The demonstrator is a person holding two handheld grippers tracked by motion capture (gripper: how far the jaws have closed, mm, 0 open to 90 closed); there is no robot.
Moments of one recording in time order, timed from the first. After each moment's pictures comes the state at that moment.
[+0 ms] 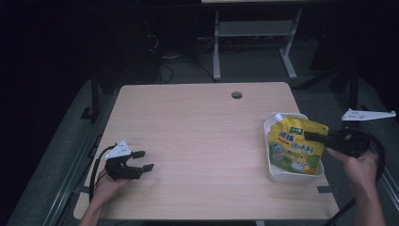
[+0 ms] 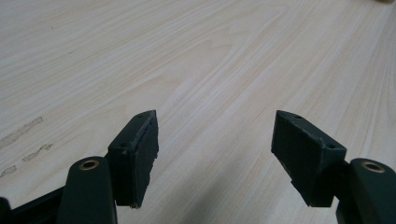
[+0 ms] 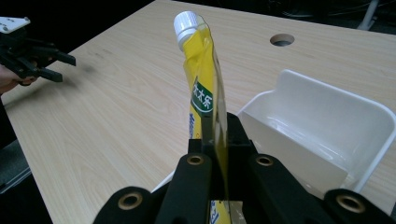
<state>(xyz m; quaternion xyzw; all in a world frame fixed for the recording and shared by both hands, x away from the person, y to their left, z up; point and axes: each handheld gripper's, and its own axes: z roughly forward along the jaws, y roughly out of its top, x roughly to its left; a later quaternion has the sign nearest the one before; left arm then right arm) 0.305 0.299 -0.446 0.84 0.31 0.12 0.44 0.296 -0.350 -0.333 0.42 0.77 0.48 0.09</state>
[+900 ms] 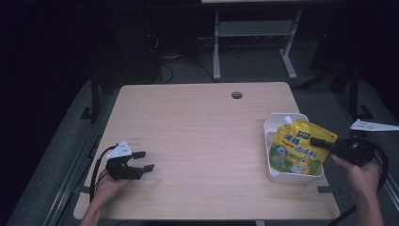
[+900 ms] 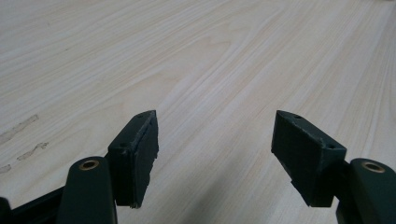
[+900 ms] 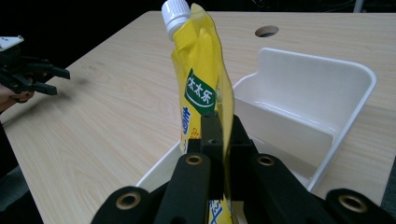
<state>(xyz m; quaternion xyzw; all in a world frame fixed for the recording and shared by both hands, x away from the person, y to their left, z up) 0.305 0.297 -0.448 0.84 0.31 0.12 0.43 0.286 -0.375 -0.365 0.45 0.73 0.51 0.09</state>
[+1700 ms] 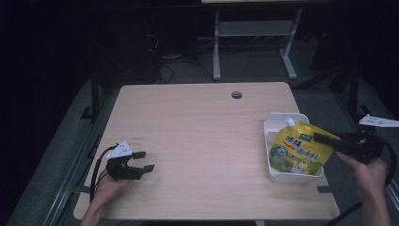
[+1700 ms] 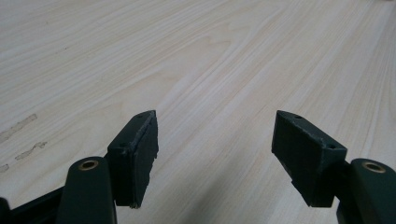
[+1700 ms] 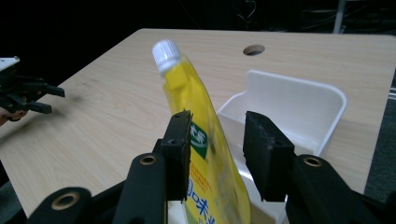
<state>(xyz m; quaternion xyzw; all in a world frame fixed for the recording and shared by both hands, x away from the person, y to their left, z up) 0.305 0.297 -0.448 0.84 0.31 0.11 0.43 0.283 -0.379 -0.345 0.46 0.71 0.52 0.11</state>
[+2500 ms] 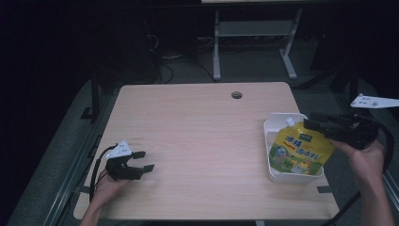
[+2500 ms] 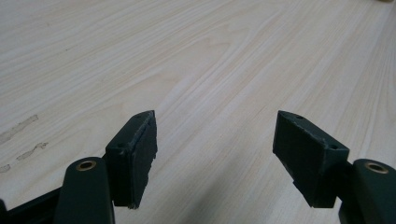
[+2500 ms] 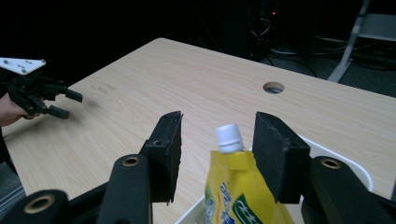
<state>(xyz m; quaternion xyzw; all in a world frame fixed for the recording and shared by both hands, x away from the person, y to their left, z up) 0.305 0.298 -0.447 0.84 0.31 0.11 0.43 0.290 -0.334 -0.283 0.40 0.75 0.51 0.14</state>
